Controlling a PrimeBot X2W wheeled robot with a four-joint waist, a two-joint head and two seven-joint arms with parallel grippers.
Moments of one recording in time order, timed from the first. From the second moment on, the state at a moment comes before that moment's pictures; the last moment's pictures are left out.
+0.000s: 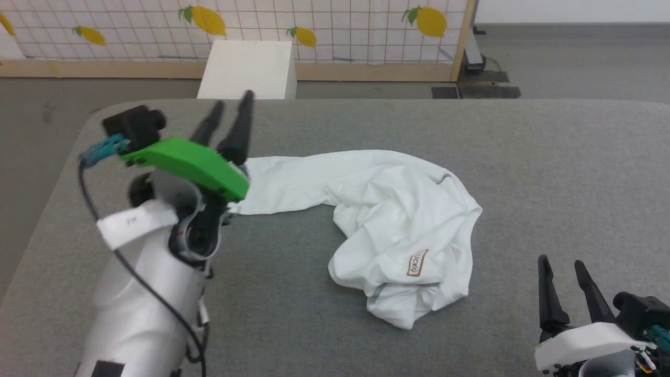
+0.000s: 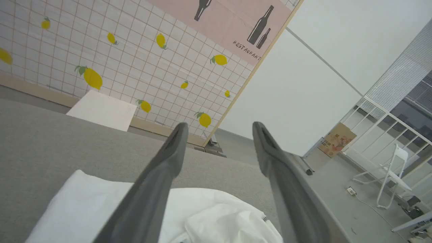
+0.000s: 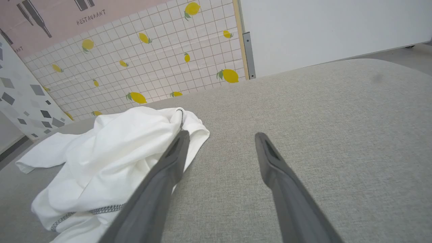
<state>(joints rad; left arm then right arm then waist) -0.62 0.18 -0.28 0.43 -0.89 -0.06 0.00 0.00 -0.05 -0.12 0.26 0.27 0.13 -0.22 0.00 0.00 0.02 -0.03</state>
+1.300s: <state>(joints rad) -0.15 0.12 -0.12 0.17 -0.47 -0.03 -0.26 -0.57 -0.13 -0.09 0.31 0.18 0.13 0.55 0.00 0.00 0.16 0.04</state>
